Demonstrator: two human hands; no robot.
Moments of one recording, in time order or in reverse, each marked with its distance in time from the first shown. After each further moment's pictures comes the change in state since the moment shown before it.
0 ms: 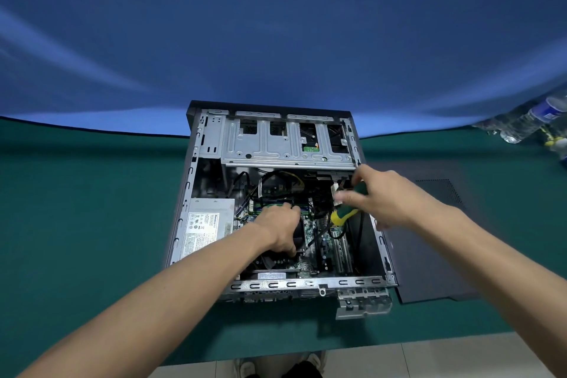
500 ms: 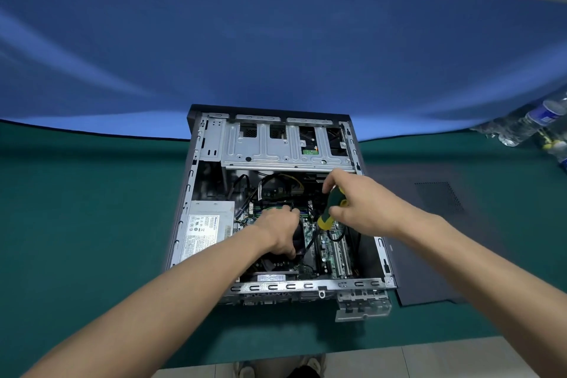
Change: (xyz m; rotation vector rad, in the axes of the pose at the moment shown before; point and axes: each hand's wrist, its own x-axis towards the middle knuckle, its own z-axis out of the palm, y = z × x) left_hand -0.002 0.001 -0.002 0.003 -0.009 -0.011; right_hand -0.004 -0.027 0.007 0.068 -0.022 -0.120
